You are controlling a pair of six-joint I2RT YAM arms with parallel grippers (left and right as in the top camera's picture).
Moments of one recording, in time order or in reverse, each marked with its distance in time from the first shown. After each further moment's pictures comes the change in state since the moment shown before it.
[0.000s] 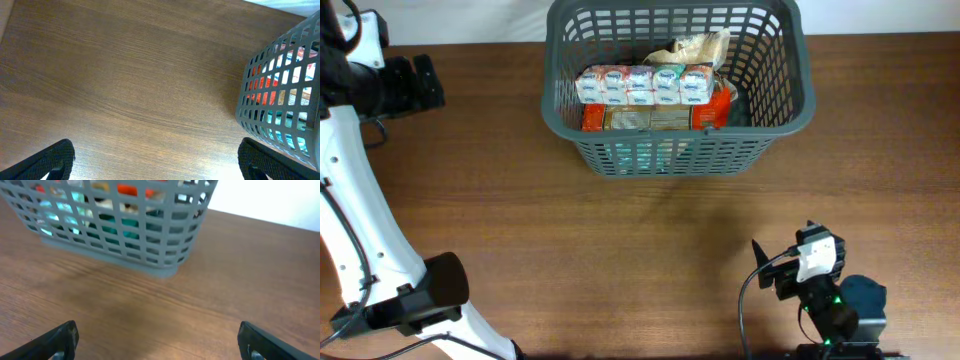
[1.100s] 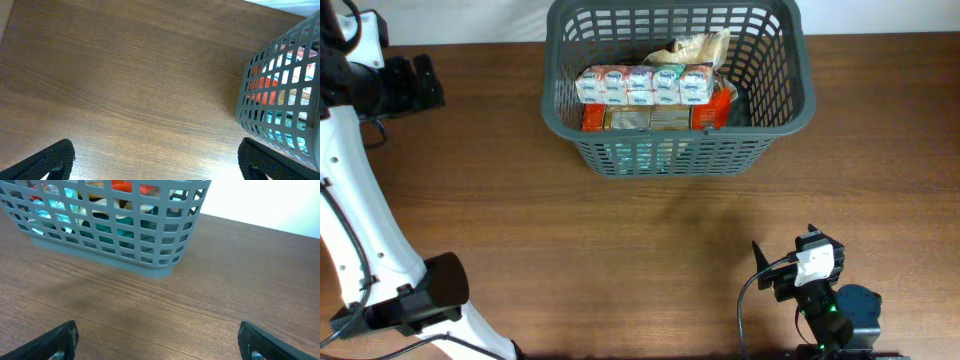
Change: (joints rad) left arm 0.000 0.000 0.000 0.000 0.000 0.000; right arm 0.000 -0.121 -0.075 0.008 0.019 -0.001
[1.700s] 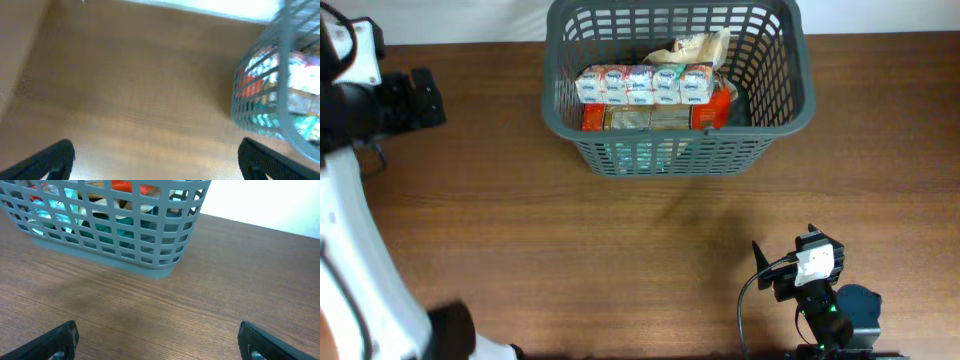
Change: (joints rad) left arm -0.040 -0.256 -0.210 0.095 -0.033 0.014; right arm 0.000 0.000 0.000 0.000 0.000 0.000
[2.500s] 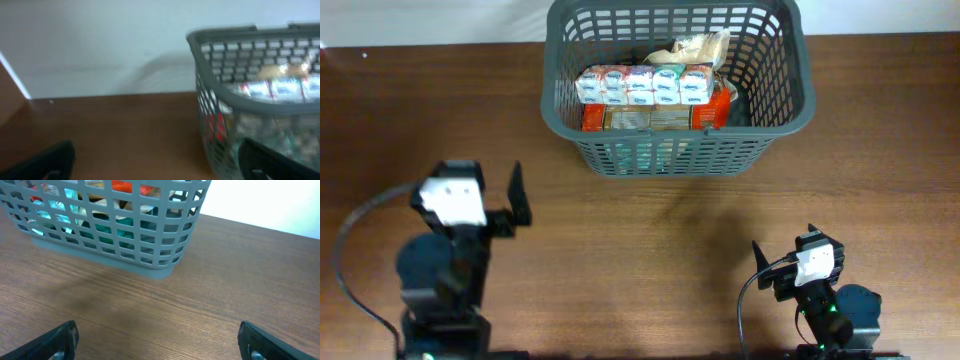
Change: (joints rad) left arm -0.236 -1.117 -1.730 1.356 -0.019 0.014; right arm 0.000 -0.001 -0.001 0.001 0.000 0.001
